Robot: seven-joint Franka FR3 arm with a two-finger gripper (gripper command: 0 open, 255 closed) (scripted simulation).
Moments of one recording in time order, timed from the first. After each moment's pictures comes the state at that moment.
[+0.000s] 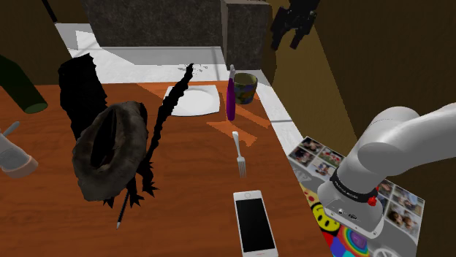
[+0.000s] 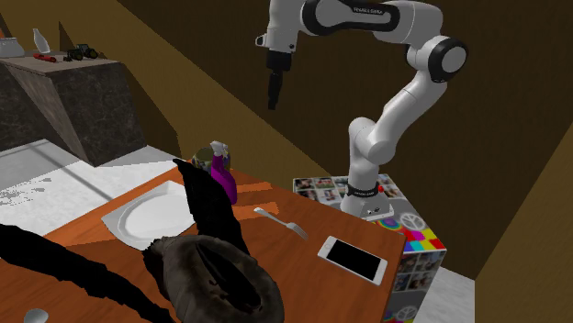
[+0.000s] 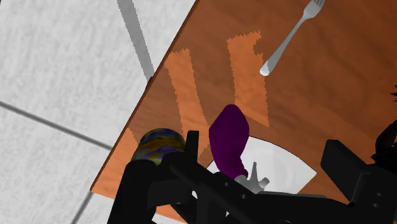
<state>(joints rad) 0.00 -0.75 0.01 -2.26 0.10 1.67 0.16</state>
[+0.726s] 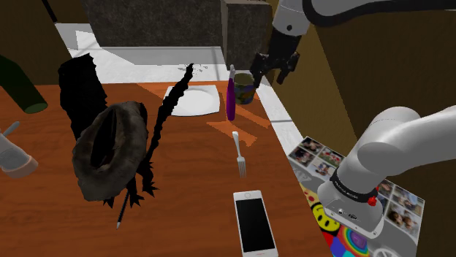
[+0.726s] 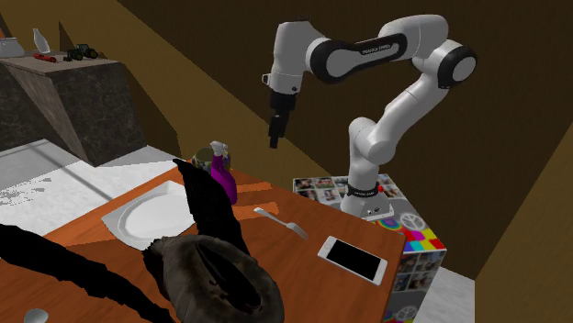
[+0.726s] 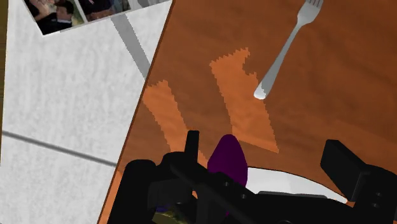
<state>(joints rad) -0.01 -0.79 0.21 -2.52 0.16 1.89 0.43</state>
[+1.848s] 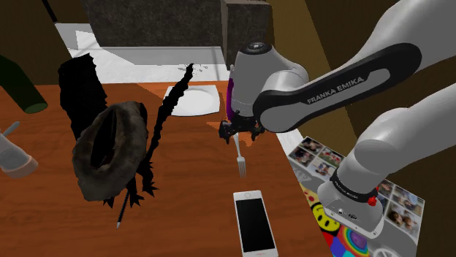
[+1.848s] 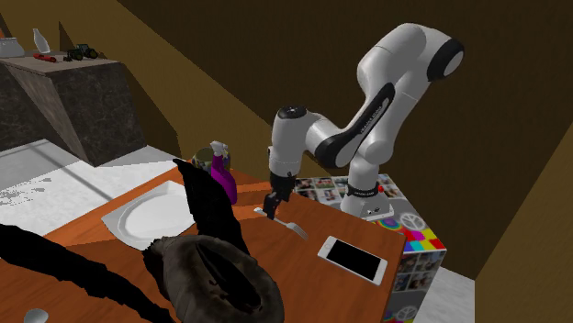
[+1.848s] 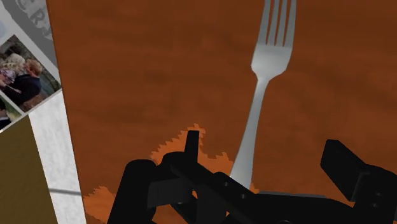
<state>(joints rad) -0.09 -0.46 0.68 -2.68 0.20 2.36 1.01</state>
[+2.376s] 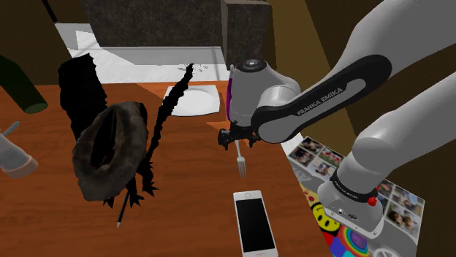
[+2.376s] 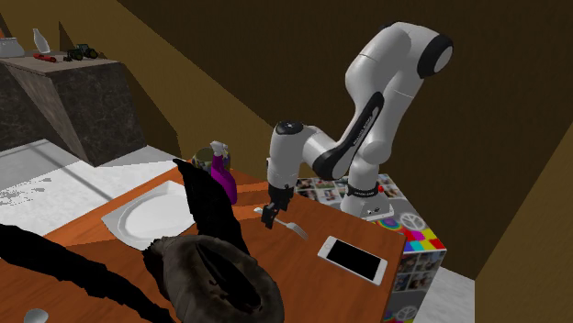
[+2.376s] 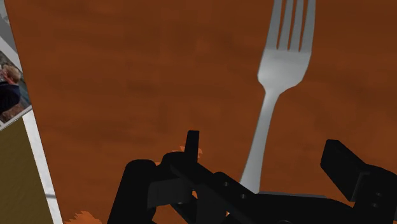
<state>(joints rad) -0.15 -0.34 0.74 -2.71 0.15 2.50 1.06</state>
